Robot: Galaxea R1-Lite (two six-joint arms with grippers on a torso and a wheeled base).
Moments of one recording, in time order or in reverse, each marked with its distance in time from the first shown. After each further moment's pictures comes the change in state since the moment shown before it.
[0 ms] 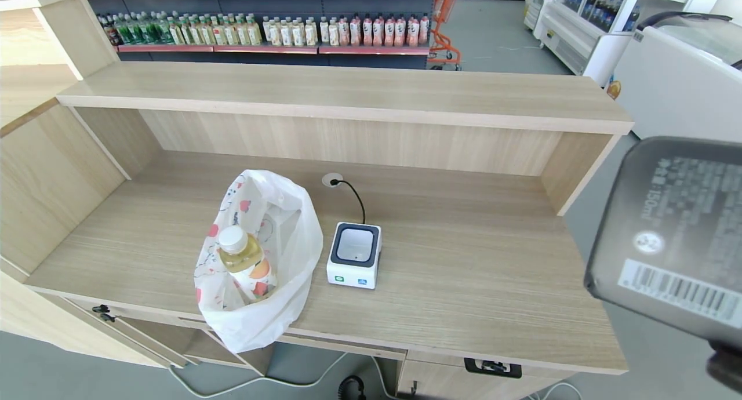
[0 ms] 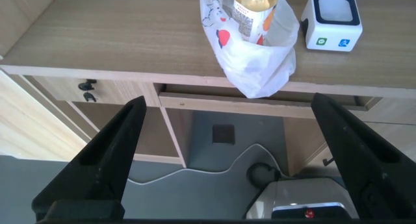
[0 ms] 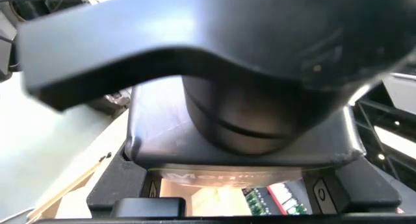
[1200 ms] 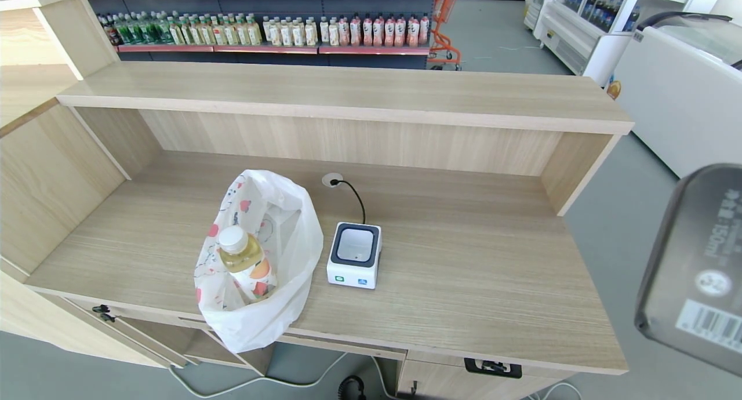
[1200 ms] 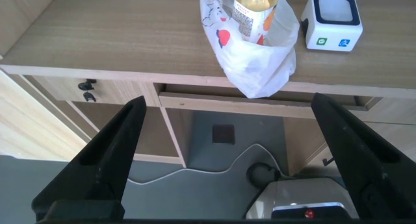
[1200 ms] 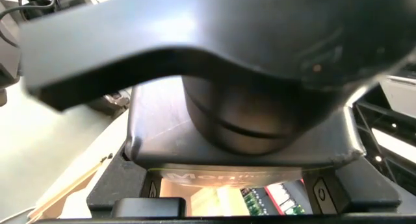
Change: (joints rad) left arm 0.000 0.000 0.000 0.000 0.000 0.000; right arm 0.001 -0.059 0.055 0.001 0.005 0.000
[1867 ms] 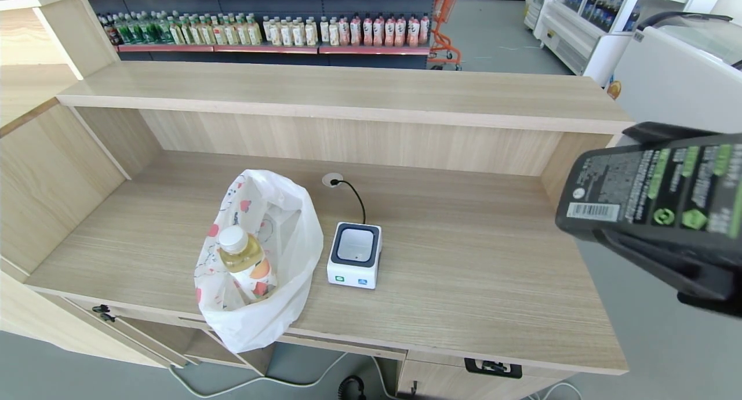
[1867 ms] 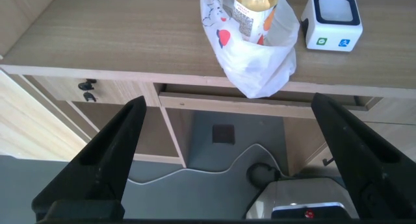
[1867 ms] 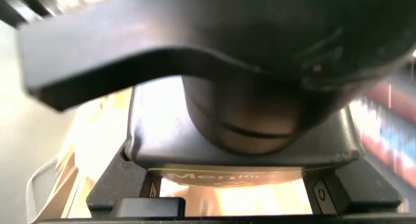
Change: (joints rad) left arm 0.000 0.000 0.000 0.000 0.000 0.000; right arm -0.257 -0.070 0.002 0.435 -0.331 0.014
